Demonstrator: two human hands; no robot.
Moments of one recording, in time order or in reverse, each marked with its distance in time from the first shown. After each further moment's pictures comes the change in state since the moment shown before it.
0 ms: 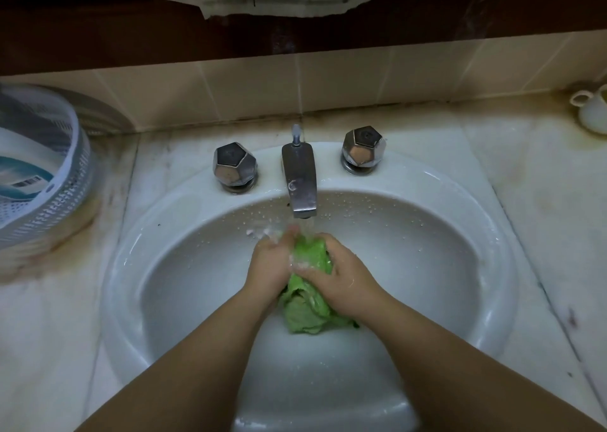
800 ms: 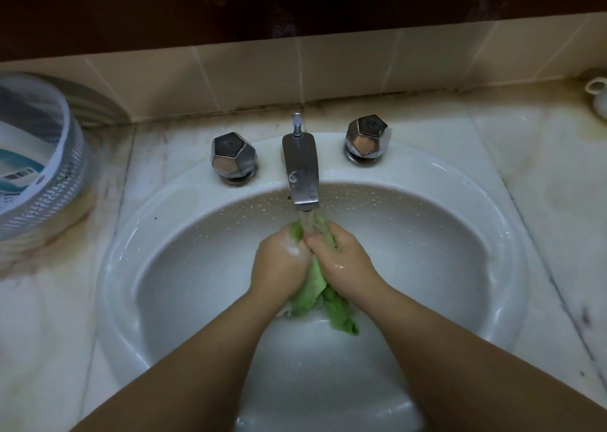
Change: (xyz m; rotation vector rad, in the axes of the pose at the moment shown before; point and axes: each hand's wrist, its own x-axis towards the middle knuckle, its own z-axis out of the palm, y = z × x) left_hand -0.008 -0.007 0.005 0.467 0.042 0.316; right_hand 0.019 -0.001 0.005 0.044 0.147 0.103
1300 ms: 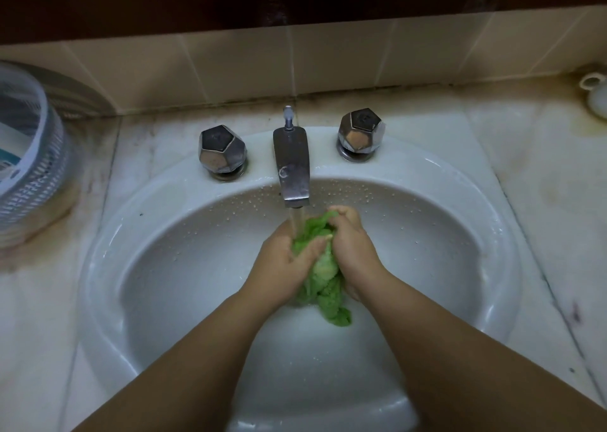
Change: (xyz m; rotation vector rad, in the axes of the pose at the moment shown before) left_hand -0.006 -0.003 0.001 -0.199 -0.194 0.179; right_hand 0.012 -0.011 -0.005 0.333 0.165 0.223
